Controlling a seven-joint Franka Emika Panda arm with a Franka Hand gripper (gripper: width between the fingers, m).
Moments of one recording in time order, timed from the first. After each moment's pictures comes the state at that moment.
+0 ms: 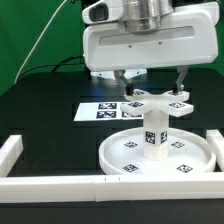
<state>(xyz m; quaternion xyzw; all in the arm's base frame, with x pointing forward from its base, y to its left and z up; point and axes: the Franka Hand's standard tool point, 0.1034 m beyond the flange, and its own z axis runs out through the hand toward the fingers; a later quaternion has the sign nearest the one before) 0.566 0.031 0.118 -0.99 0.16 0.00 0.06</state>
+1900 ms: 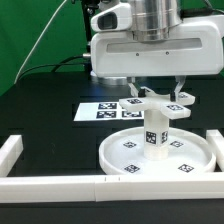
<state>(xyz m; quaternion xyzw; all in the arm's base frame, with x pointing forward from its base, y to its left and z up) 0.563 0.041 0.106 -0.99 0.16 0.02 0.04</state>
